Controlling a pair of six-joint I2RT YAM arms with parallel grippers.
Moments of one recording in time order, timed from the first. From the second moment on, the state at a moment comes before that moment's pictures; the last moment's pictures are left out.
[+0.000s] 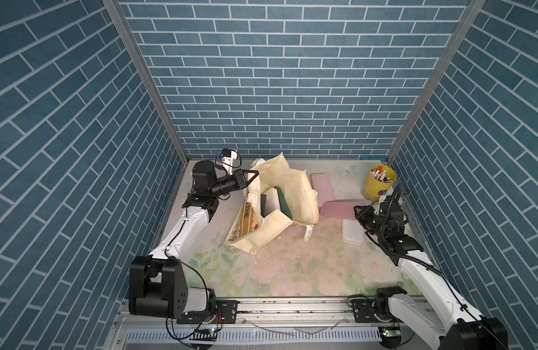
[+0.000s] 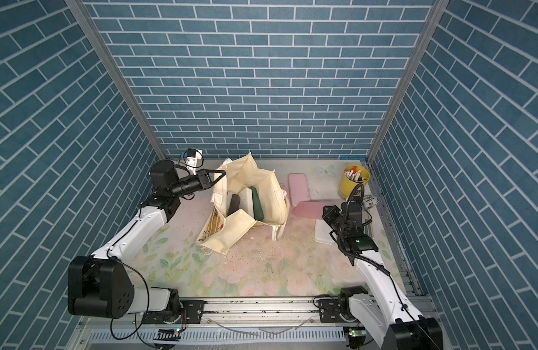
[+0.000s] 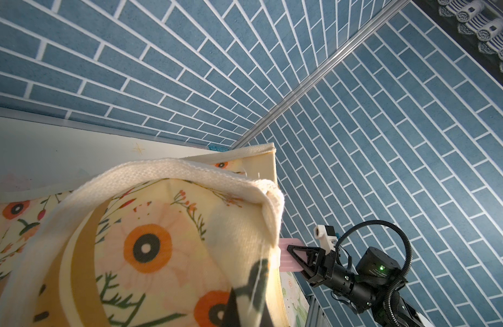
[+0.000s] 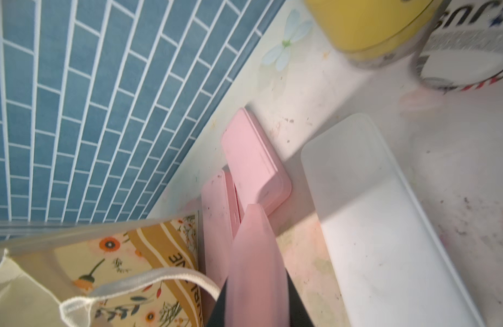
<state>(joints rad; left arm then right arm) -0.10 1.37 1.02 0.18 0.87 -0.70 0.20 0.92 0.56 -0.17 -0.16 0.91</state>
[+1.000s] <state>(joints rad) -0.10 1.41 1.02 0.23 0.89 -0.73 0.20 1.20 0.73 -0.47 -0.65 0.65</state>
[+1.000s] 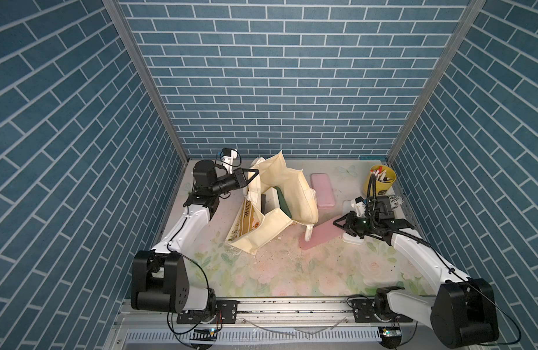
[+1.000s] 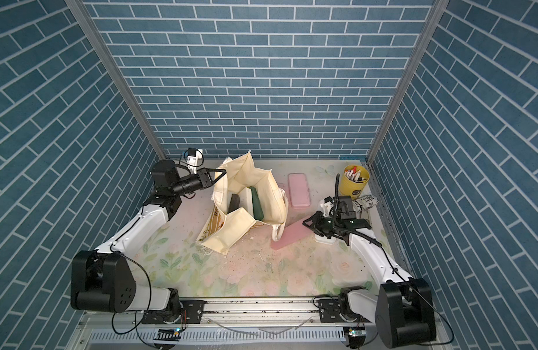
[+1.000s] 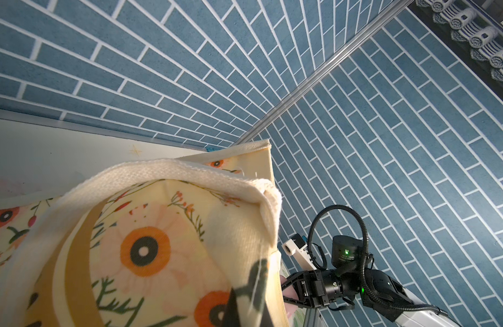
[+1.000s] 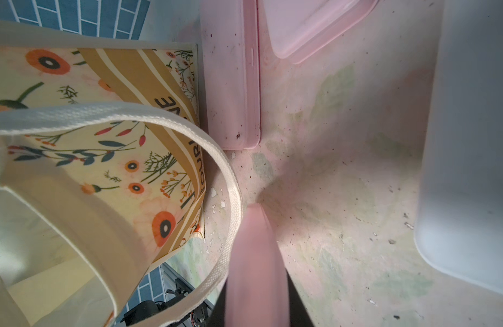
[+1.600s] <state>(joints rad) -0.09 1.41 1.03 0.22 0.89 -0.73 0.18 1.41 0.79 -0.49 -0.63 0.56</state>
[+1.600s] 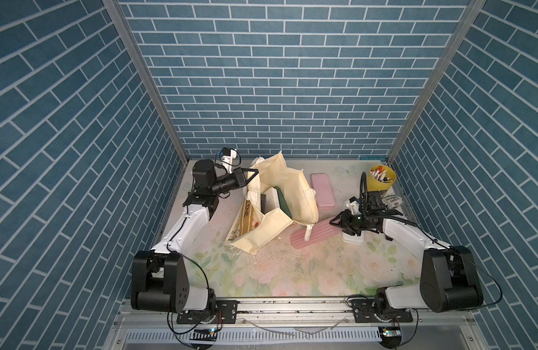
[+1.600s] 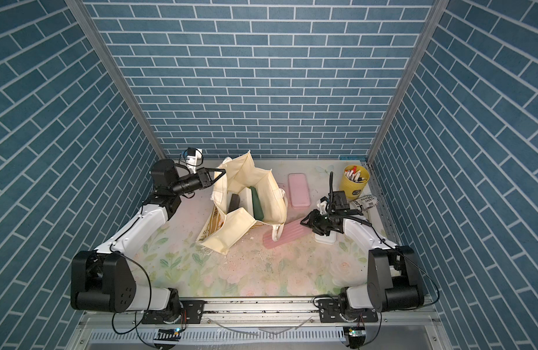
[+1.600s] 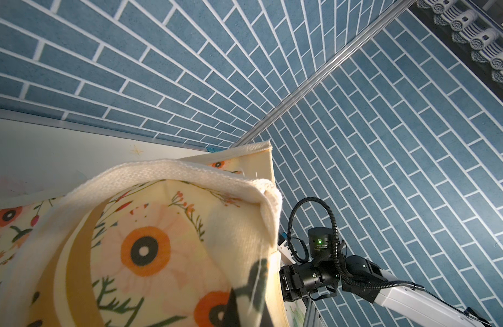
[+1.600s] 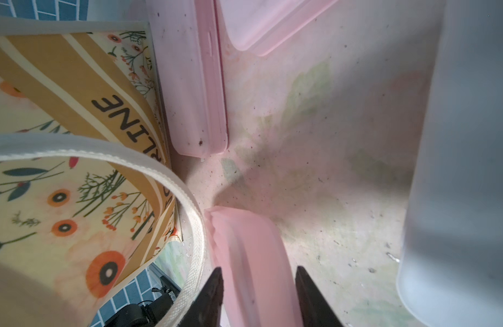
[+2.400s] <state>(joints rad) -0.09 1.42 1.06 0.18 0.92 -0.73 0.14 1.39 0.88 -0.54 -0.56 0.54</state>
